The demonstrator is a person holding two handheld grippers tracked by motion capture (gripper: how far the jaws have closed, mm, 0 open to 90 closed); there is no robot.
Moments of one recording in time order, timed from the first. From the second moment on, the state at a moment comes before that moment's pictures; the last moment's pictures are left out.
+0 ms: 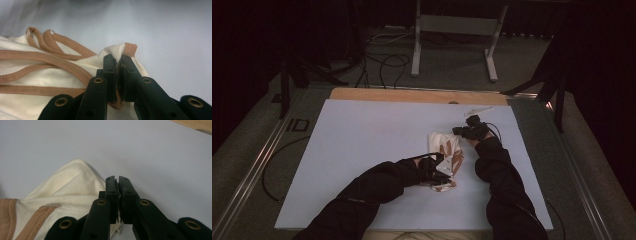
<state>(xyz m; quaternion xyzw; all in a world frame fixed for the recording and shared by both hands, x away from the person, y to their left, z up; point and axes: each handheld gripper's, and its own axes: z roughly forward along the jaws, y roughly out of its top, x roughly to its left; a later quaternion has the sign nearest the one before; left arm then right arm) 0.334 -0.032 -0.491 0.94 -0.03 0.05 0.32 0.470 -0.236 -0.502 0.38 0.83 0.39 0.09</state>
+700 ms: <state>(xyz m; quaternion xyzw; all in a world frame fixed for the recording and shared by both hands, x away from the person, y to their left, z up) 0.333 -0.040 -0.489 0.94 -0.01 0.02 0.35 0.462 -0.262 -0.507 0.40 0.83 0.39 0.10</state>
